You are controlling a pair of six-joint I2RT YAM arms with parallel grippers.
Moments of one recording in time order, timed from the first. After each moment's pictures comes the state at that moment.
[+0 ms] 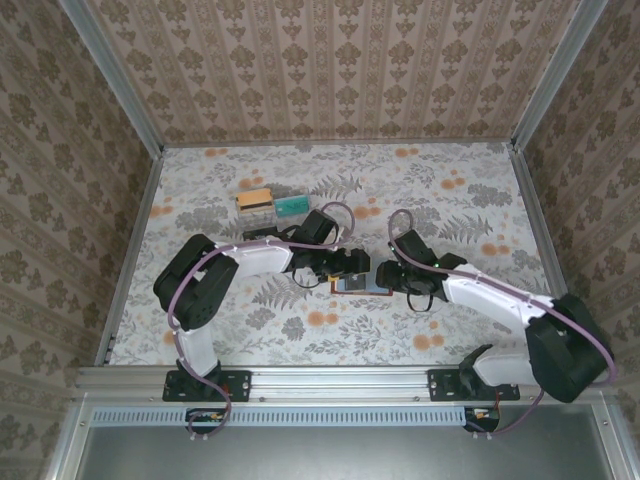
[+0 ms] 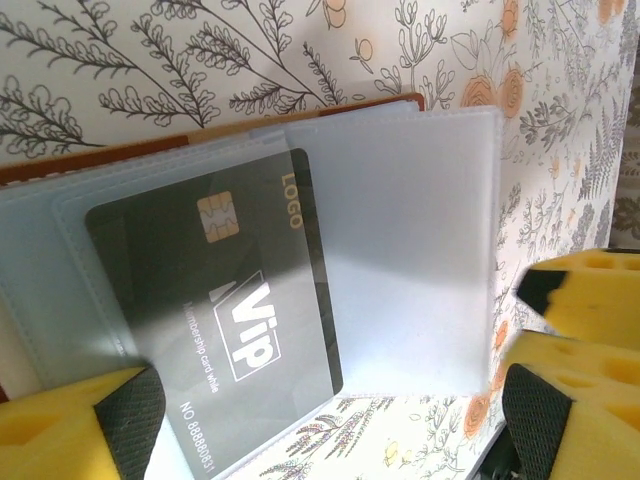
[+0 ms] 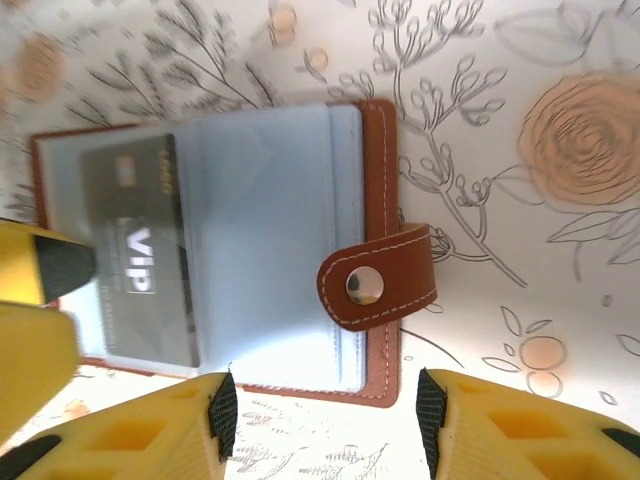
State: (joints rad) left arm -0.79 1.84 1.04 -0.12 0.54 -0.76; right arm 0.56 1.27 0.69 -0.47 0.04 0.73
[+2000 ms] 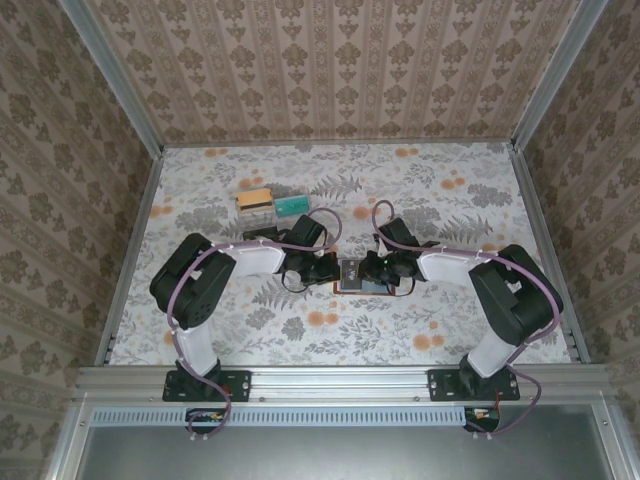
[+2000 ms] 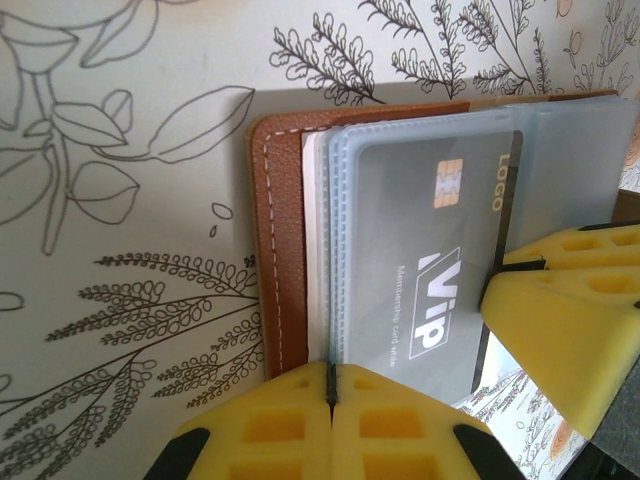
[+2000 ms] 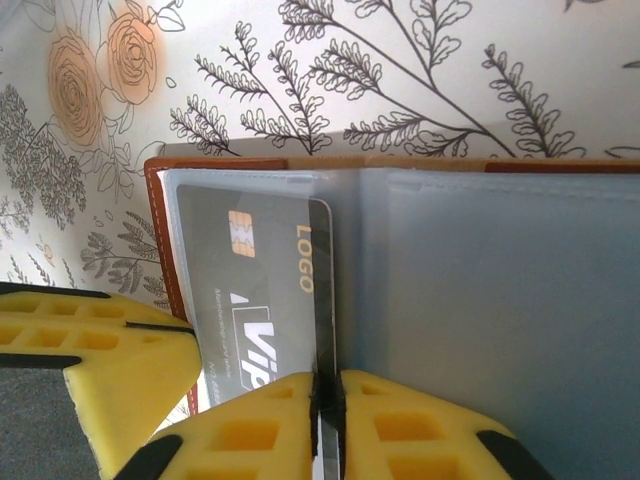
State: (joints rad) left arm -0.74 1.83 0.97 -0.19 0.47 -0.74; right arm 0.49 1.65 0.78 -0.15 -0.34 0.76
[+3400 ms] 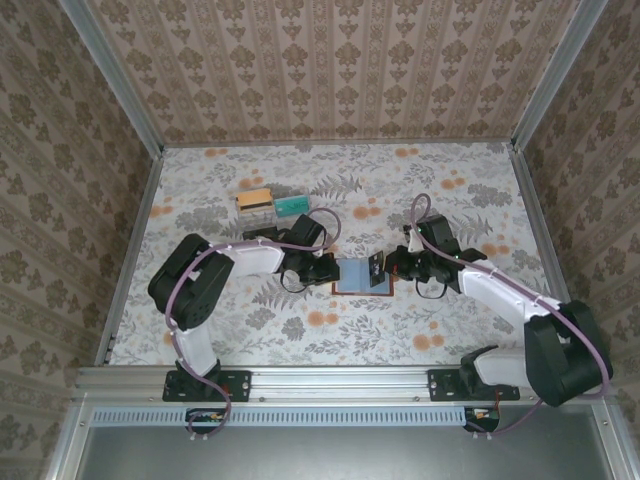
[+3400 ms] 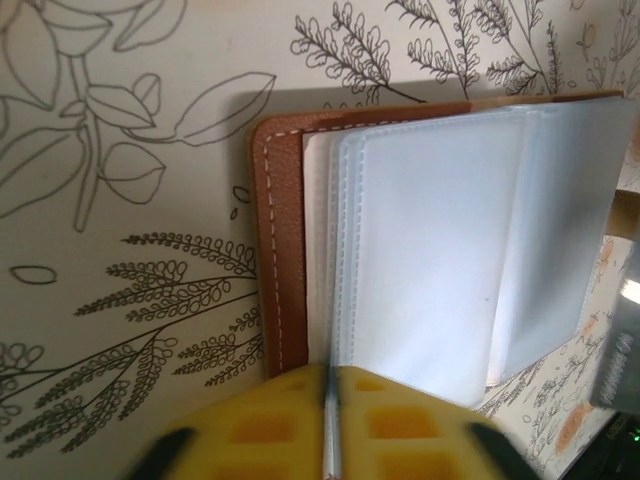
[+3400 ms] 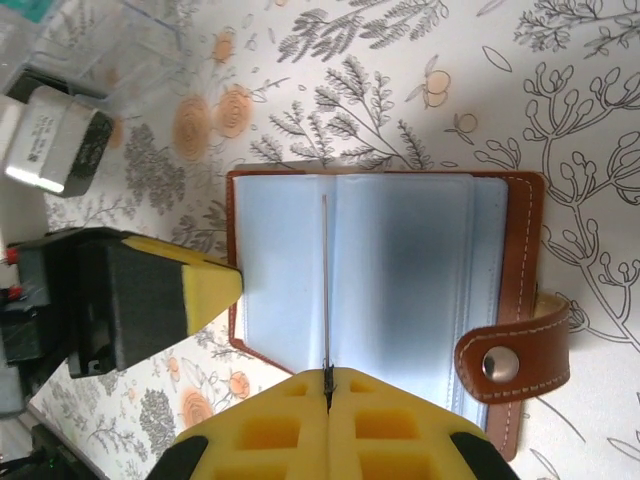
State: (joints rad) left arm -0.73 1.82 0.97 -0.22 0.47 -0.74; right arm 0.33 1.26 0.67 -0.31 -0.40 0.62
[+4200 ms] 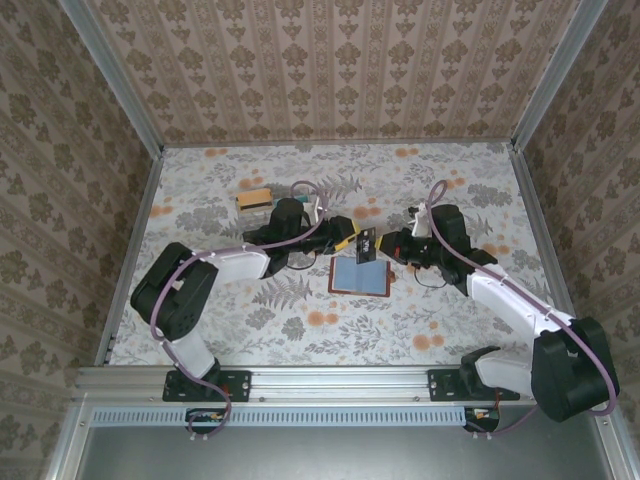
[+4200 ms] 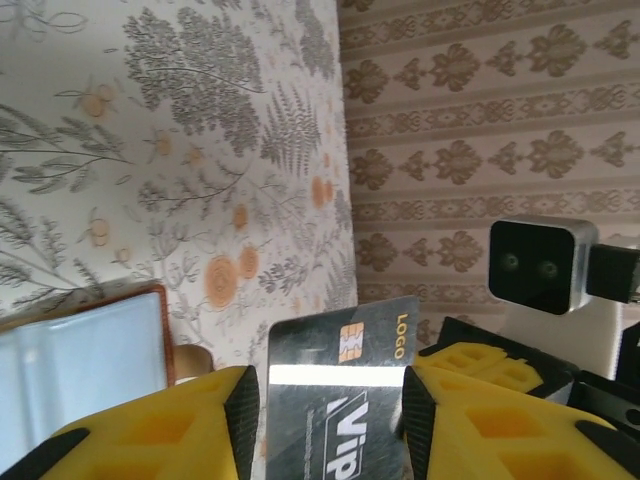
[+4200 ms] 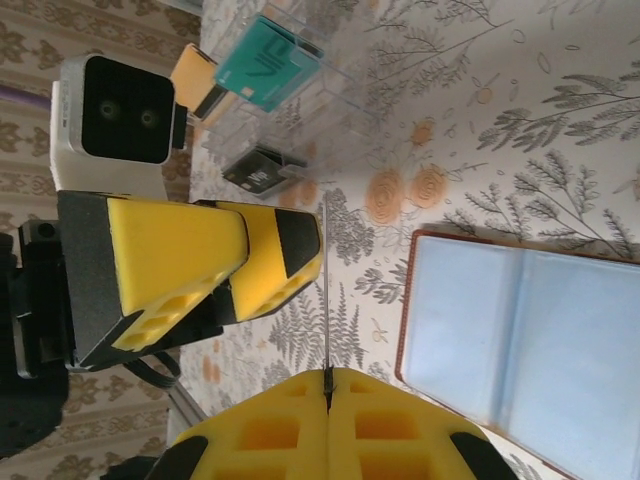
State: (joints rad) left arm -0.68 1.72 0.86 0.53 0.65 -1.19; right arm 0.29 1.20 0.67 -0.06 -0.58 0.82
